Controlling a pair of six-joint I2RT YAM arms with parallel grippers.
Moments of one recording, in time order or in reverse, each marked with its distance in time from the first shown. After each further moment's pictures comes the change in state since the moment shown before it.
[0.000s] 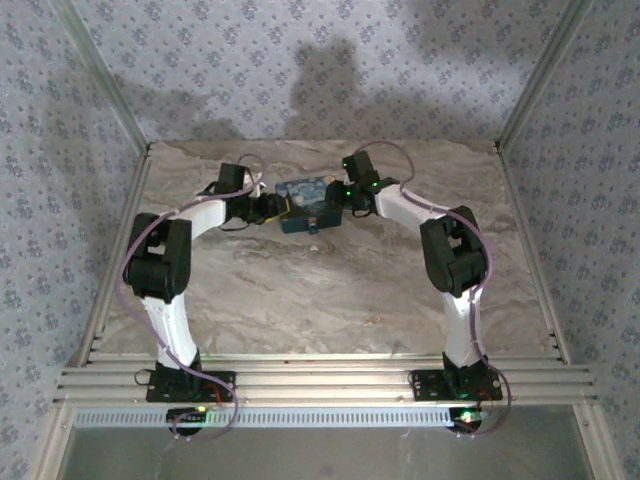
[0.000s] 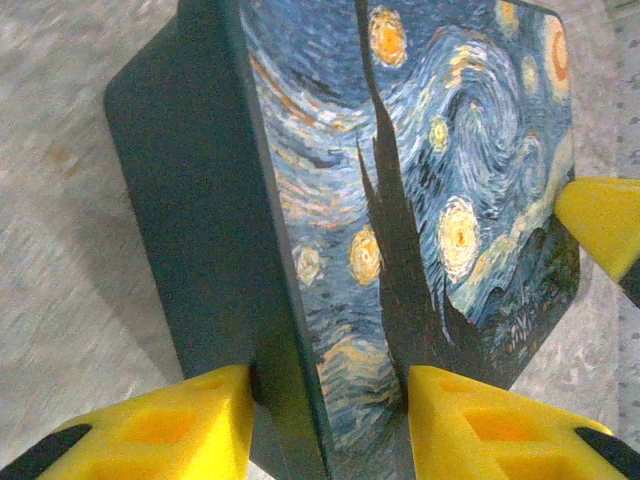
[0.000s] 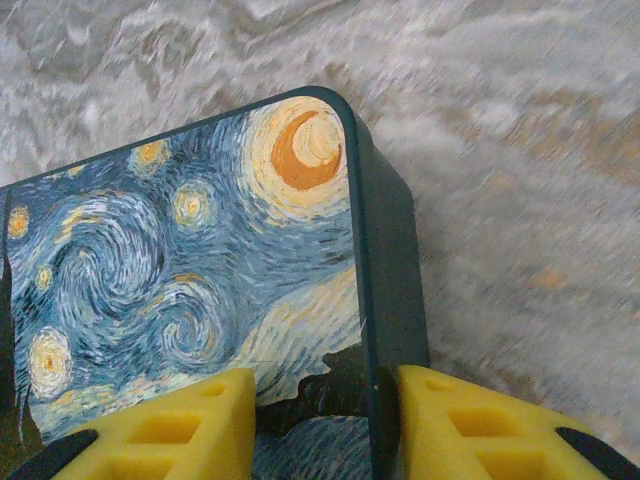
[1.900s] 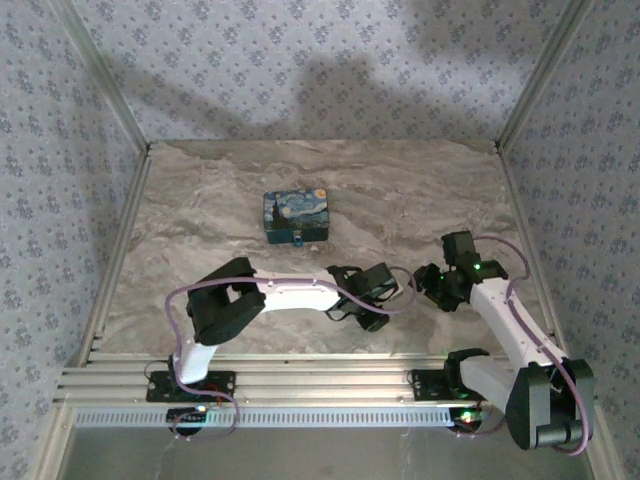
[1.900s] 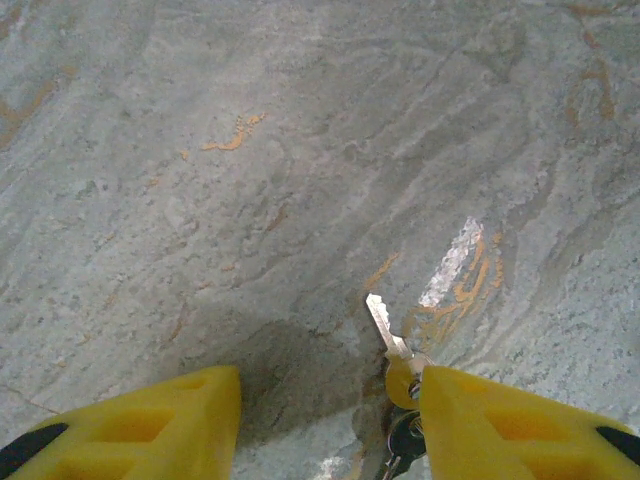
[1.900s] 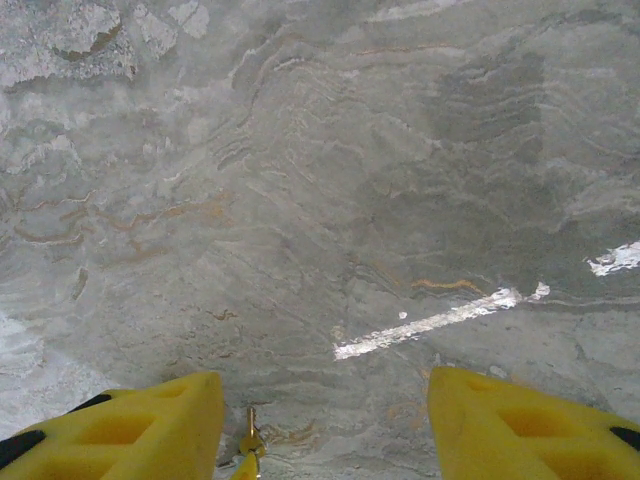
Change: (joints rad) left arm -0.974 0.085 0.109 -0.243 -0.582 0.296; right arm -0.357 -1.042 -0.913 -0.523 -0.092 0.182
